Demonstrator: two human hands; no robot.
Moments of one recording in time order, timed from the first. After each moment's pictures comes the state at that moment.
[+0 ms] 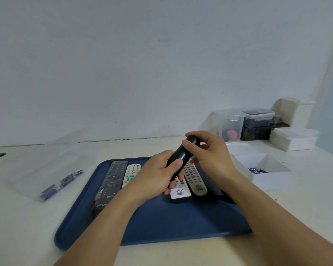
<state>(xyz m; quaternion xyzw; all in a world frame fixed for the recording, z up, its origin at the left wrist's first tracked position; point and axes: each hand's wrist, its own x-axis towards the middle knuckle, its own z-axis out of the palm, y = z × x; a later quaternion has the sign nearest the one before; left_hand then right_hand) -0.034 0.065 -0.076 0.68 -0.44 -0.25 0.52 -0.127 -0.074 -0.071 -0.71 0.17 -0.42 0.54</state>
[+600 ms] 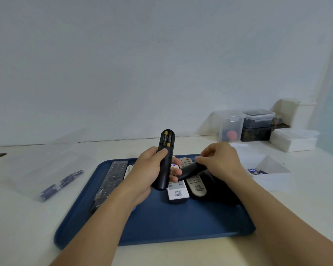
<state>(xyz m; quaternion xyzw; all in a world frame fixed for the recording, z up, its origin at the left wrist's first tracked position) -0.032 0.059 -0.070 0.59 -0.27 -0.30 0.70 -0.133 -0.107 -0.083 -0.81 0.38 -0.31 0.32</state>
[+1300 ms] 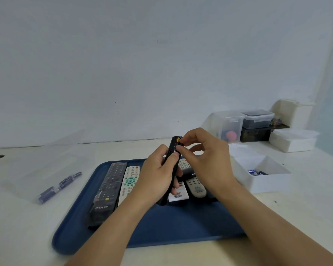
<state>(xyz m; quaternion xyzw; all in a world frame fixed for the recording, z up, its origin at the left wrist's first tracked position) -0.046 0.056 -0.078 0.66 -0.39 -0.17 0.62 -0.132 -0.055 -0.068 -0.77 0.10 -0.51 0.36</state>
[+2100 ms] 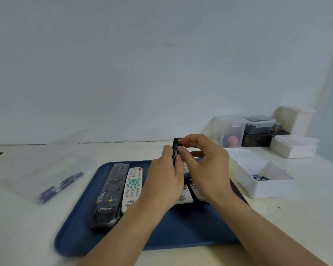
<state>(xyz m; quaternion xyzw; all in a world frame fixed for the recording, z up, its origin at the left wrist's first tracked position) -0.052 0.054 -0.083 0.76 -0.42 0.03 0.50 -0.122 -0.037 -0.073 -0.74 0.13 -0.53 0.38</state>
